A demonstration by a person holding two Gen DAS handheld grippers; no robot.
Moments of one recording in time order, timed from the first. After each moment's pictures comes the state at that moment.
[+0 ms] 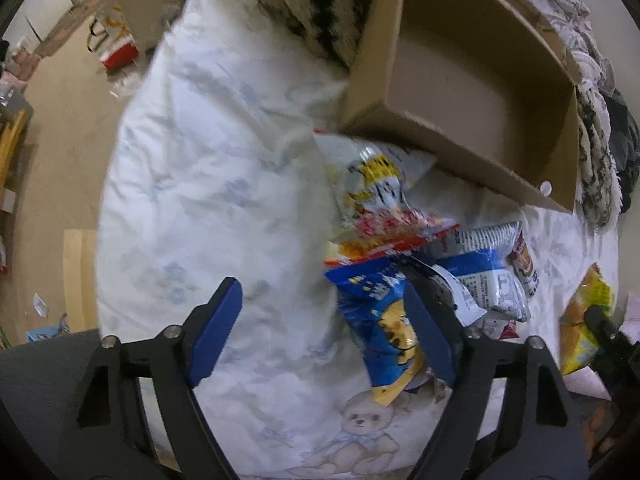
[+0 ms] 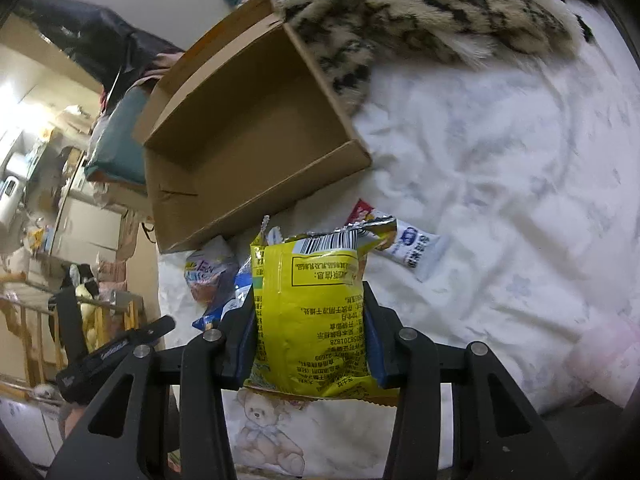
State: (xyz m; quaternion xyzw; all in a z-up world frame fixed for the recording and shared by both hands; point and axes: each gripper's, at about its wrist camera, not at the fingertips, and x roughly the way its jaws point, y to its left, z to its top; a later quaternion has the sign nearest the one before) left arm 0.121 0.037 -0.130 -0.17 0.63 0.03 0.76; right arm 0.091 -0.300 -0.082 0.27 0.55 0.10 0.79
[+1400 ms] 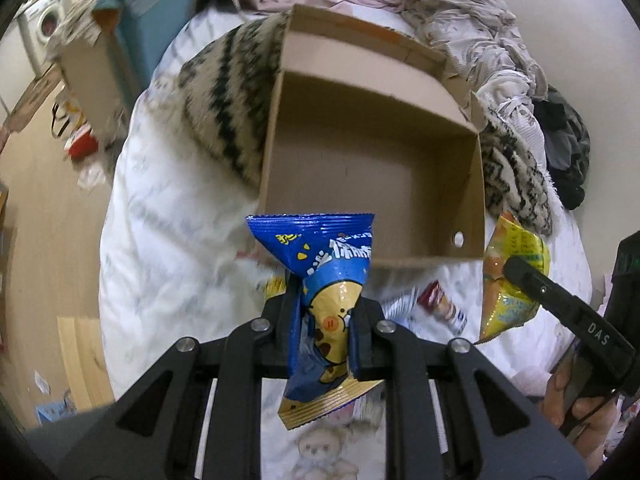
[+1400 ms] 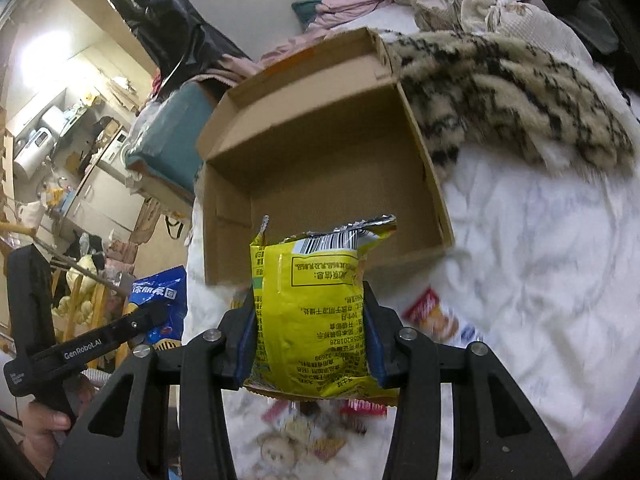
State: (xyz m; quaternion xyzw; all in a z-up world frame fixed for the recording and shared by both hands) left arm 0.175 0.000 -0.018 -0.11 0.53 -0.05 0.84; right arm 0.147 -0.260 -0.032 0.20 0.48 0.17 0.84
